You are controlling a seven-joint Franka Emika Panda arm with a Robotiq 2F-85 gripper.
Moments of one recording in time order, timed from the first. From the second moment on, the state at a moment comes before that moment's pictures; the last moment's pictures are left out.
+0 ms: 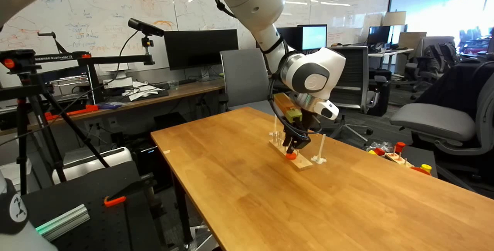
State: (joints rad) arm 0.01 1.00 0.10 -1.40 0.27 2.20 0.18
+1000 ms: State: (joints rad) arm 0.09 0.78 0.09 -1.40 0.14 2.11 0.17
